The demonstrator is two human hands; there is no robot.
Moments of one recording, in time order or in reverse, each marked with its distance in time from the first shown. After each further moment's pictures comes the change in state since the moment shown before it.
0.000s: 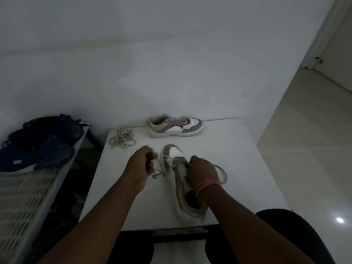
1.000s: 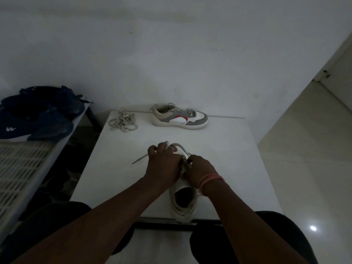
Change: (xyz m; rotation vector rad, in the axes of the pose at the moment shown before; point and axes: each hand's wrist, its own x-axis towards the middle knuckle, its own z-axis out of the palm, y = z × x) left_hand -0.006 -0.049 0.028 1.784 0.105 0.784; right_hand -0.008 -0.009 -0.010 0.007 -0.215 0.015
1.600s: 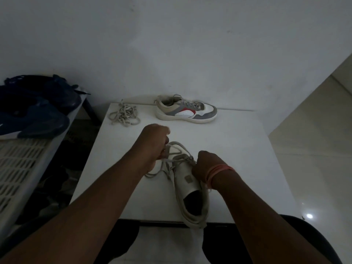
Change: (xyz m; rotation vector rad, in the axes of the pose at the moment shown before) left_hand 0.032 -0.044 -0.075 -1.499 -0.170 -0.729; right_hand 0.021 -0.021 -0.005 -0.172 -0.115 0.109
